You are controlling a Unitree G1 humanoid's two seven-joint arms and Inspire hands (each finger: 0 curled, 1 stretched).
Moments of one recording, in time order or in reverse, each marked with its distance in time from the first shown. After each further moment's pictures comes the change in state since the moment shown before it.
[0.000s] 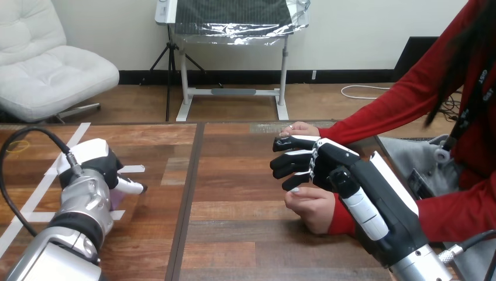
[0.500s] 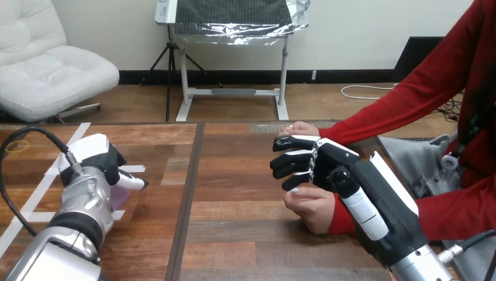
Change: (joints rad) left arm 0.000 -0.001 0.019 -0.003 -0.020 -0.026 0.046; right arm 0.000 0.000 0.000 0.000 0.000 0.000 0.000
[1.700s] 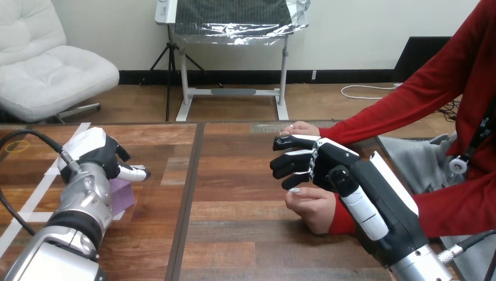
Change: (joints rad) left arm -0.002 0.000 0.060 -0.008 -0.058 -0.026 0.026; right arm 0.000 0.001 0.000 0.000 0.000 0.000 0.000
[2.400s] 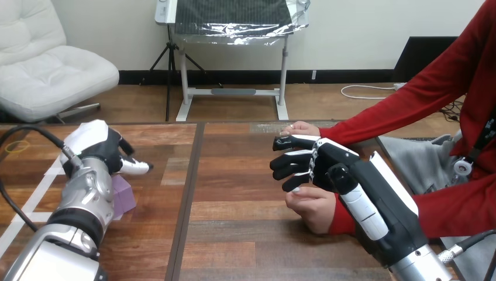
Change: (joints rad) left arm -0.008 0.000 0.002 -0.019 0.000 -0.019 0.034; right arm 0.000 0.000 0.000 0.000 -0.002 0.000 0.000
